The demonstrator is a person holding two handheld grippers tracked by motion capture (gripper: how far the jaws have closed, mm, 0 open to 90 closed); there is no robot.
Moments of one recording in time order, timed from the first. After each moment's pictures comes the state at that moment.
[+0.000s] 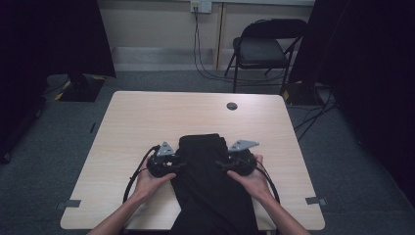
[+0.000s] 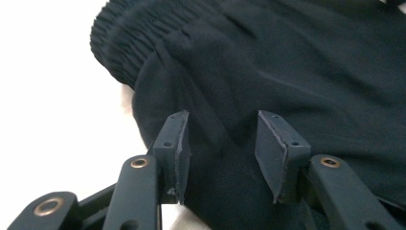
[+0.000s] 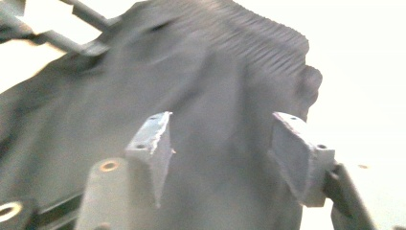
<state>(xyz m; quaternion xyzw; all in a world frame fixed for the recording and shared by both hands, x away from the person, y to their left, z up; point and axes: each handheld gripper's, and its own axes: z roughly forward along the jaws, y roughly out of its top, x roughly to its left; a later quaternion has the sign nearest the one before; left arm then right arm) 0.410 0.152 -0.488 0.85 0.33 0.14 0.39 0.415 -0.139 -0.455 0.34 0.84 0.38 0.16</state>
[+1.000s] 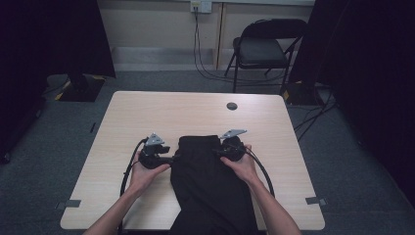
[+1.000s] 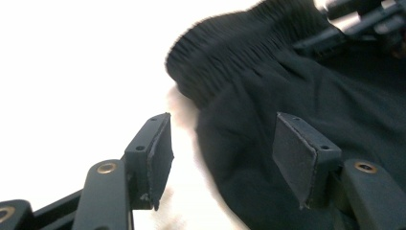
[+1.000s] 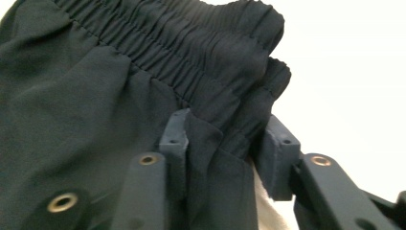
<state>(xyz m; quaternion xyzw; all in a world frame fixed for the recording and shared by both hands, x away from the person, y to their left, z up) 0.431 0.183 -0.476 0.80 0.40 0.13 0.43 0.478 -0.124 -0.496 0.36 0.84 0.38 0.14</state>
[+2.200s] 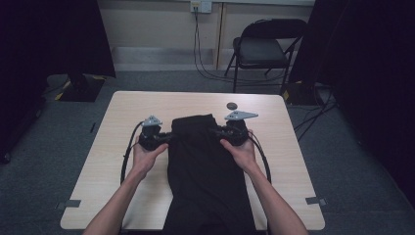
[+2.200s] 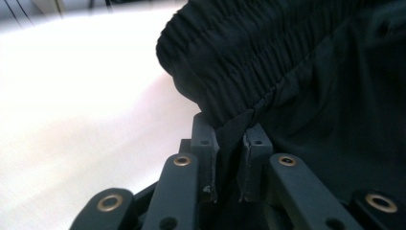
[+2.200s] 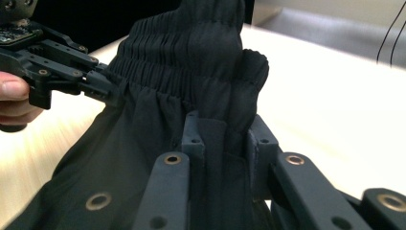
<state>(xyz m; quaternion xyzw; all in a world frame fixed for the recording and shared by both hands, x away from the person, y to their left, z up) 0.465 0.185 -0.417 0.76 0.39 0.14 0.50 0.473 -0.119 -0.404 0.34 0.78 0.51 0.14</state>
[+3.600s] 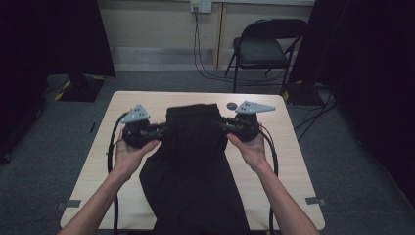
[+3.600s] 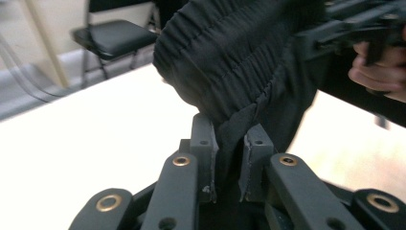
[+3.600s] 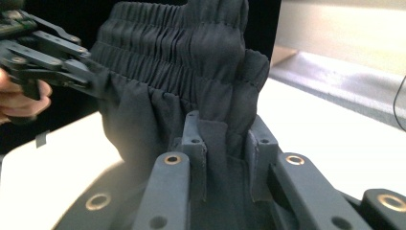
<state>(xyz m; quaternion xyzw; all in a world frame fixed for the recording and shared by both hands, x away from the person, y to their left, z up) 0.399 0.190 -0.343 0.77 0.32 0.16 0.53 0.432 -0.133 -0.343 0.29 0.77 0.56 0.13</state>
